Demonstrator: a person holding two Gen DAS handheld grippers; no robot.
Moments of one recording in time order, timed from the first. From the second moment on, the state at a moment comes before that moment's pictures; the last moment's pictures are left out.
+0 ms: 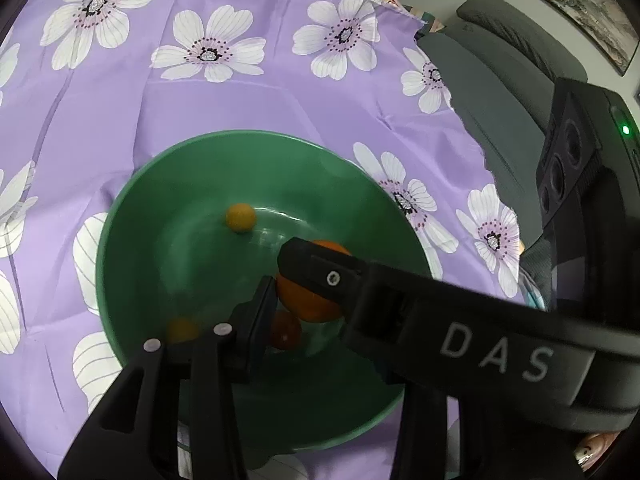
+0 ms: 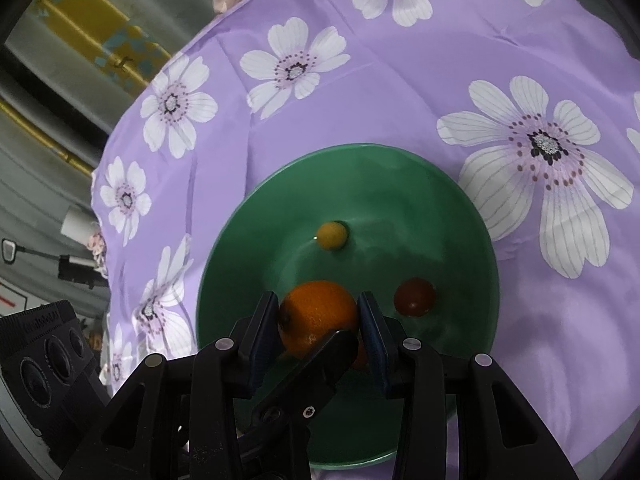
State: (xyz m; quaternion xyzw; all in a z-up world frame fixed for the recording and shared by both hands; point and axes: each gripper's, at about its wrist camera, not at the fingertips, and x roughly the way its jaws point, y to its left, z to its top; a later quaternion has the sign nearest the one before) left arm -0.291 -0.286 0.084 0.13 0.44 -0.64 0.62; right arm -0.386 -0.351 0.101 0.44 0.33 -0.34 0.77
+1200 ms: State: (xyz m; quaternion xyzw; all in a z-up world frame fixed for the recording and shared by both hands) left arm -0.289 -0.288 0.072 0.12 0.44 -0.61 0.64; right arm -0.384 -0.355 0.097 0.41 0.35 -0.39 0.75
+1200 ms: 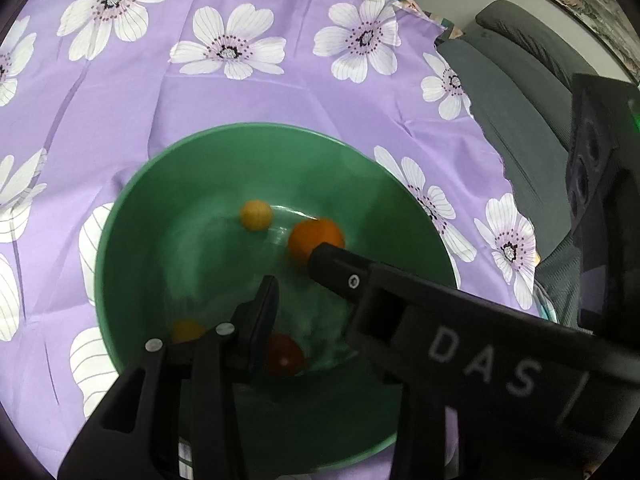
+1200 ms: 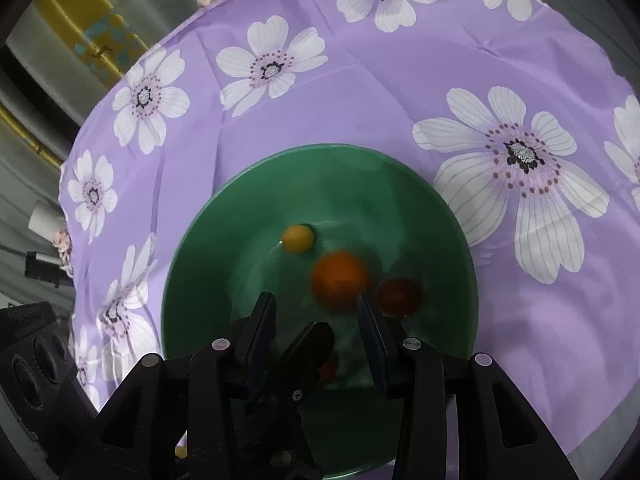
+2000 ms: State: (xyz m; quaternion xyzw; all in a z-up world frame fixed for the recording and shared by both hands) left arm -0.293 -0.286 0.061 0.15 0.41 -0.57 0.70; right arm -0.392 -0.355 0.103 0.39 0.34 -0.42 0.74
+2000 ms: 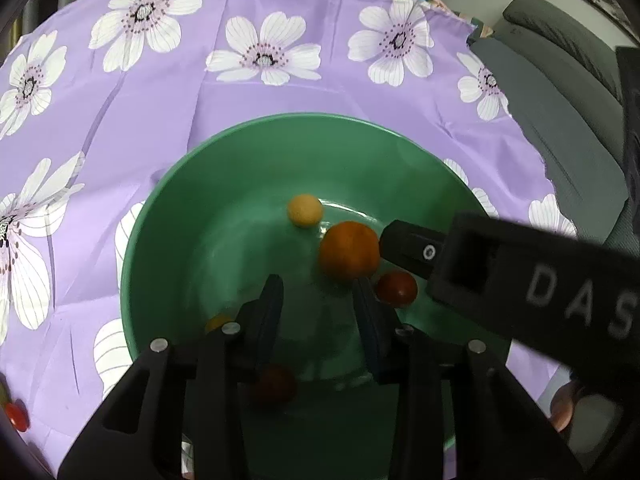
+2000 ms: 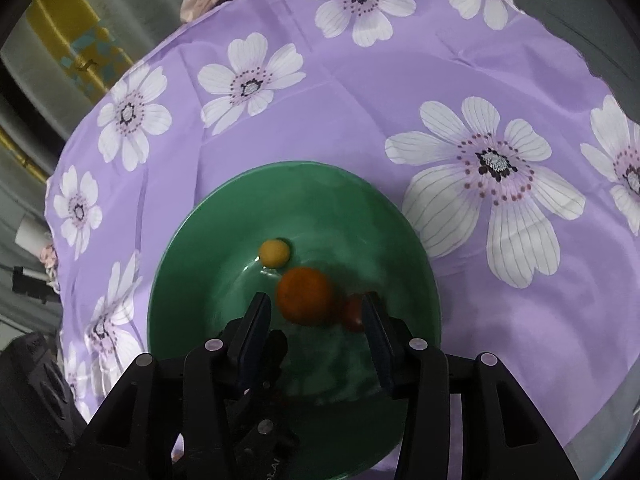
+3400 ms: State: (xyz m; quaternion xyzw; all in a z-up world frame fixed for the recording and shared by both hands) left arm -0.306 -0.201 0.095 0.05 0.44 -0.62 0.64; right arm -0.422 -0.333 0.141 0.39 0.26 -0.41 0.78
